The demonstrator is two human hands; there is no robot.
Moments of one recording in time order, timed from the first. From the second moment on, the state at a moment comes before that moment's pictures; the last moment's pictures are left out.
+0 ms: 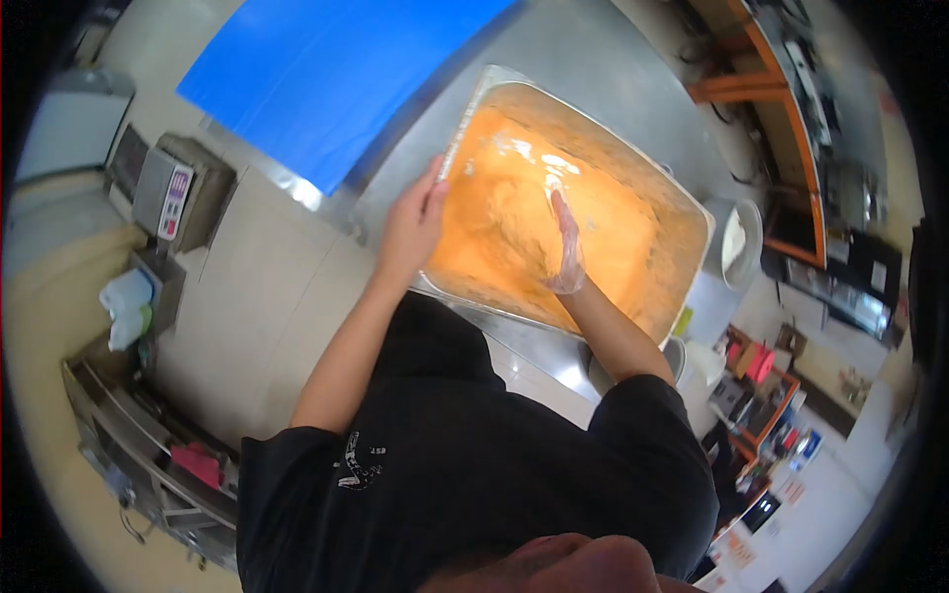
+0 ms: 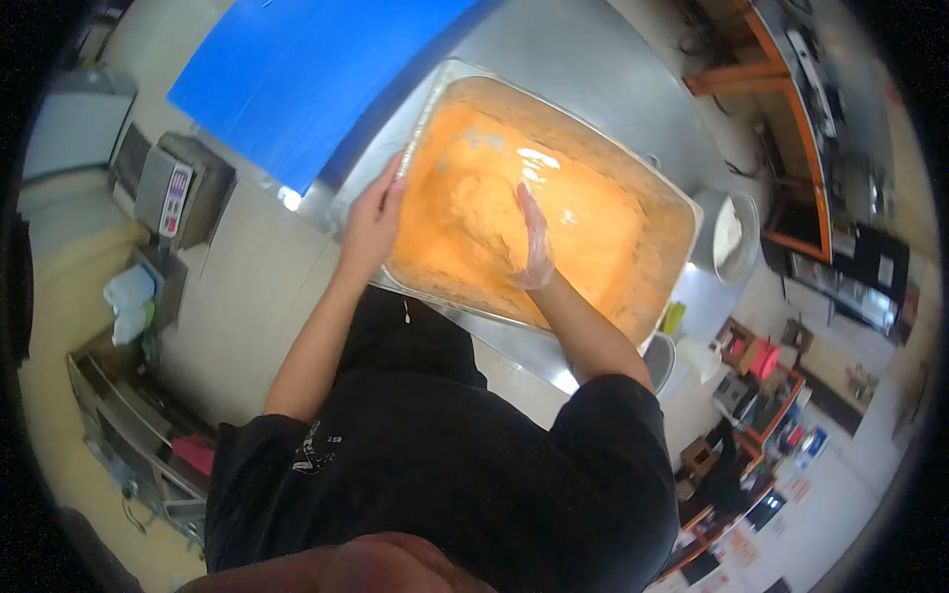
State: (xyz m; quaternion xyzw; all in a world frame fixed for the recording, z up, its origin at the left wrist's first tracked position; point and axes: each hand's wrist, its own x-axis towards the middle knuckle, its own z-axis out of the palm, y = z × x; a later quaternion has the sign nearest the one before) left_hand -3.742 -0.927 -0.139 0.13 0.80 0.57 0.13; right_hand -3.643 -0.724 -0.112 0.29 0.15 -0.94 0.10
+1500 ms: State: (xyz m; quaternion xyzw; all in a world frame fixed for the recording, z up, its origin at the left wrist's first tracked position) left_hand -3.483 -0.860 -0.177 0.06 0.59 0.59 0.55; right_hand -3.319 -0.569 -0.042 0.09 0.05 -0.98 -0.16
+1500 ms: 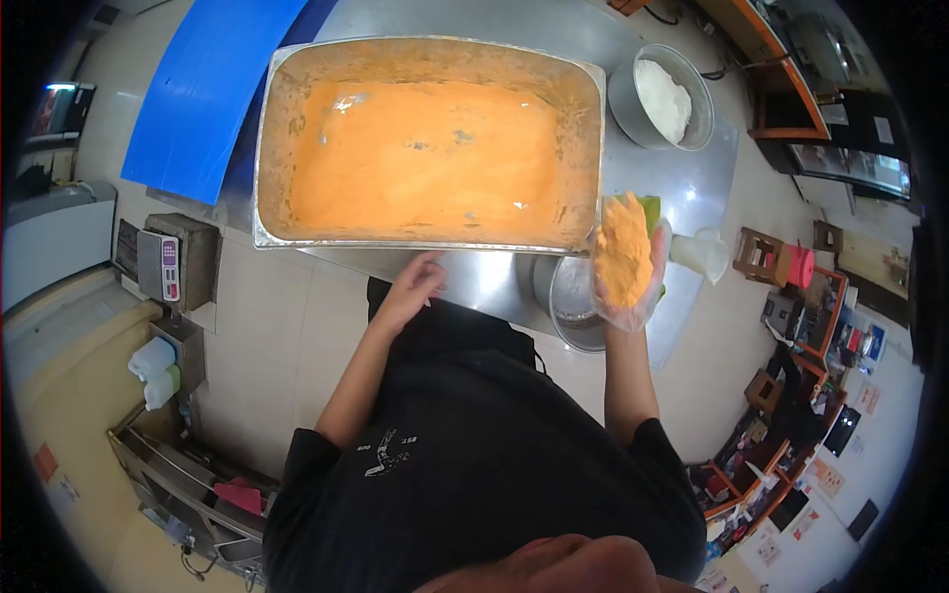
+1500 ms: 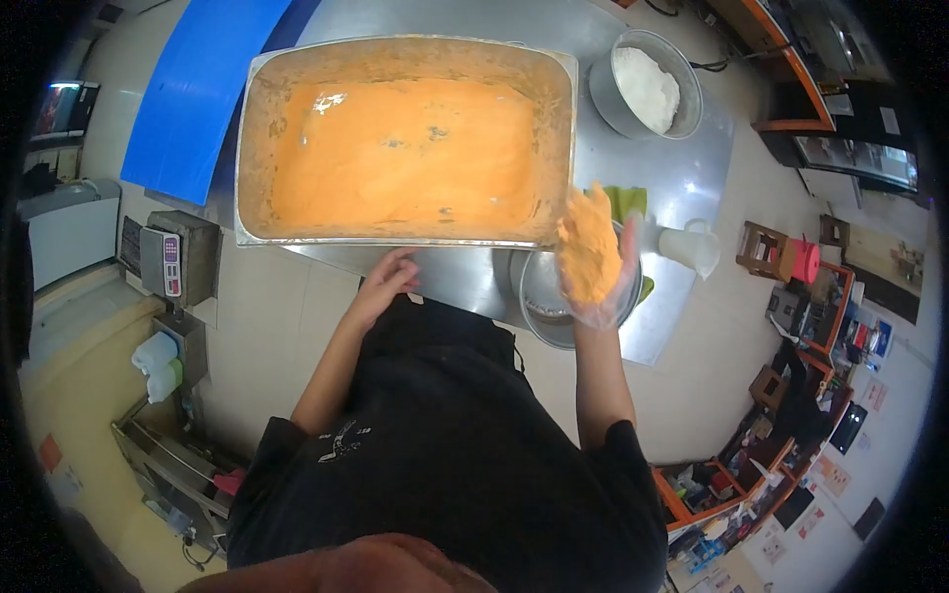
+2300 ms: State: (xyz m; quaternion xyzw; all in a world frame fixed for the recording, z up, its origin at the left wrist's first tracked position) left_hand -3.484 -0.835 -0.110 0.29 0.59 0.44 0.61; right_hand -3.226 -0.594 -0.152 0.61 0.67 -0.34 -0.27
